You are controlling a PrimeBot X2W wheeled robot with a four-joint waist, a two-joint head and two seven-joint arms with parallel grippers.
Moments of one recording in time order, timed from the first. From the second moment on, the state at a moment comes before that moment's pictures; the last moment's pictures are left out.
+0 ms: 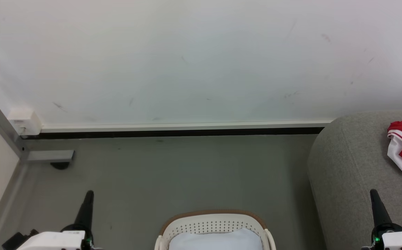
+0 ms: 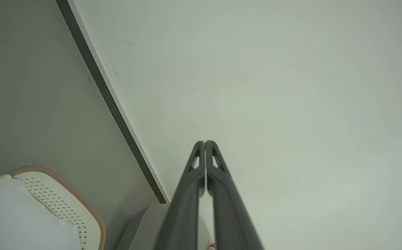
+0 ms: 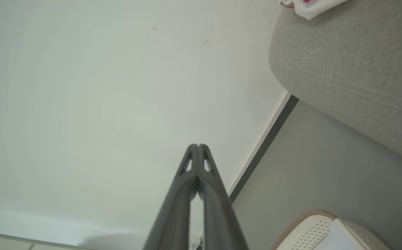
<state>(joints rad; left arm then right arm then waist) -0.08 0.05 0.08 0.19 -1.38 -0.04 0.05 -0.10 -0.06 -0.08 0.29 1.37 0.13 0.04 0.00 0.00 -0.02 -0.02</state>
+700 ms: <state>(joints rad) -0.09 0.05 0.10 0.16 -1.53 -0.04 0.09 -0.12 -0.07 -0.08 0.27 1.55 0.13 0.07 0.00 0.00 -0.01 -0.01</state>
